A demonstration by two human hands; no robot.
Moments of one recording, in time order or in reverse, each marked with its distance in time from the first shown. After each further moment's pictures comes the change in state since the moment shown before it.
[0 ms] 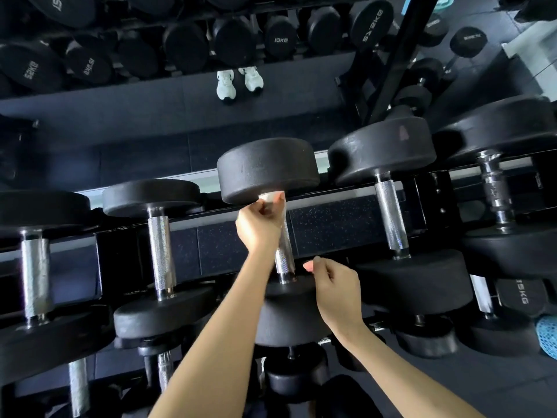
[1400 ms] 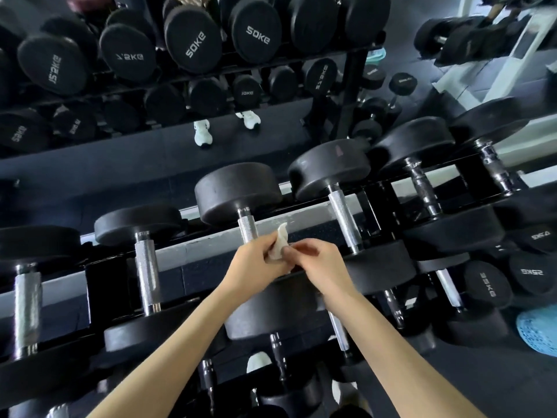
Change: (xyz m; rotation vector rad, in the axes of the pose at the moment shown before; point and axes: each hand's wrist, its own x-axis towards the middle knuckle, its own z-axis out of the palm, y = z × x) left_hand -0.087 0.020 -0.063 0.201 -0.632 0.521; right_hand -0.008 -0.045 -0.057 0.379 -0.136 0.081
